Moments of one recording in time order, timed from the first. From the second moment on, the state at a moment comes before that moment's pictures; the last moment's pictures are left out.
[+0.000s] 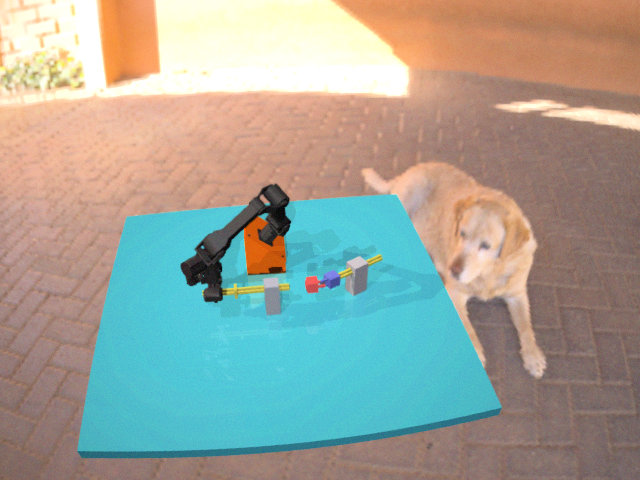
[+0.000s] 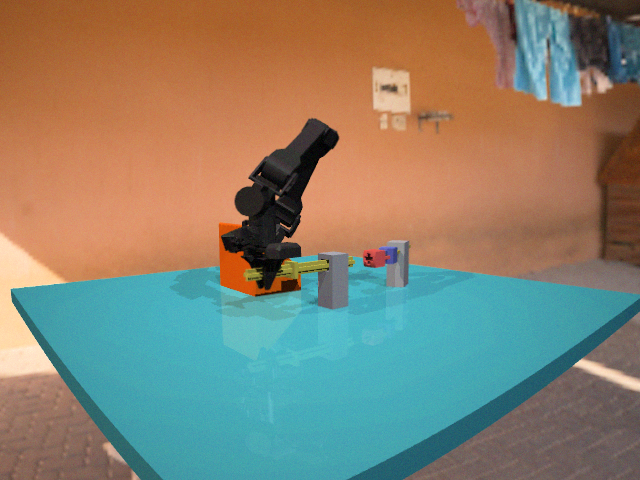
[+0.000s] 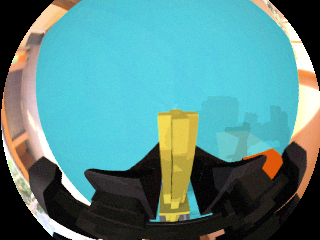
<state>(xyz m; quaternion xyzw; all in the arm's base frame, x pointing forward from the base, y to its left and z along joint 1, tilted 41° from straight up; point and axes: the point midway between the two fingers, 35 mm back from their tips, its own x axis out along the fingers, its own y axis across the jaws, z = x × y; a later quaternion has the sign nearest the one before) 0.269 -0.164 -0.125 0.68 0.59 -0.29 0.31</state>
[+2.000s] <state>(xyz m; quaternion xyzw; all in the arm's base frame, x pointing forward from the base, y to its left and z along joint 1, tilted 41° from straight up) 0.272 -0.109 -0.081 0.68 0.60 -0.30 0.30</state>
